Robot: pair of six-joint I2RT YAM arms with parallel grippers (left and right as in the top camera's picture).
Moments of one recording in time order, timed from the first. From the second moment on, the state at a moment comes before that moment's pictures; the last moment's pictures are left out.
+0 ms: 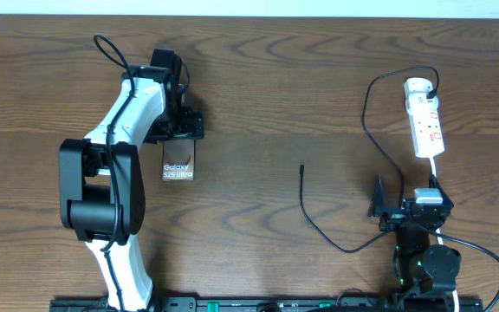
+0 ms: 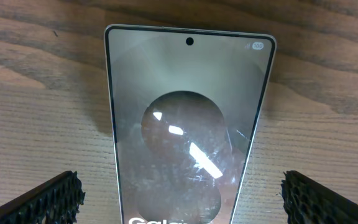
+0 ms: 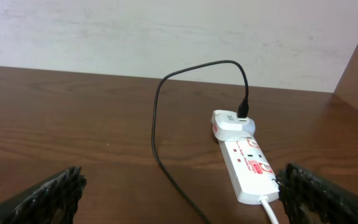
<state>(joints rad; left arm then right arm) -0.11 2.05 1.52 -1.00 0.02 -0.19 -0.01 0.01 0.01 -0.07 0.02 -0.07</state>
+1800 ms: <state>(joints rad) -0.11 2.07 1.50 -0.95 0.02 -0.19 -0.01 0.01 0.01 -0.07 0.02 -0.07</state>
